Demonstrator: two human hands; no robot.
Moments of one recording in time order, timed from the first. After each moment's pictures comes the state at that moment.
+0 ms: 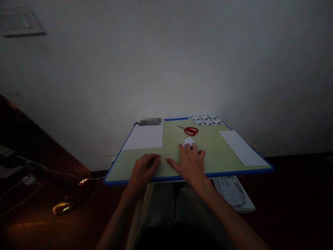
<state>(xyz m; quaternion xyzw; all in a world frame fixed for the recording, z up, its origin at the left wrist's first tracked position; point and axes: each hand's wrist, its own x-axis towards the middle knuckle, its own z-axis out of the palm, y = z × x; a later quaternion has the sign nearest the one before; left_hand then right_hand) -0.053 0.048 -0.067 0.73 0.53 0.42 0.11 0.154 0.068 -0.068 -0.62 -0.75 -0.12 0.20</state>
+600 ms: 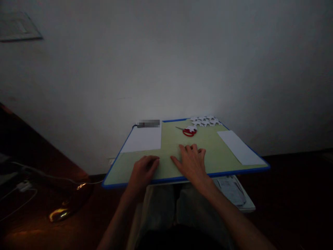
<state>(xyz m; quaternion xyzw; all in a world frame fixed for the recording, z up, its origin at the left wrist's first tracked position) -0.053 0.049 -0.069 0.74 0.52 0.42 0.10 0.167 0.077 -0.060 -0.62 -0.76 -0.09 0.20</state>
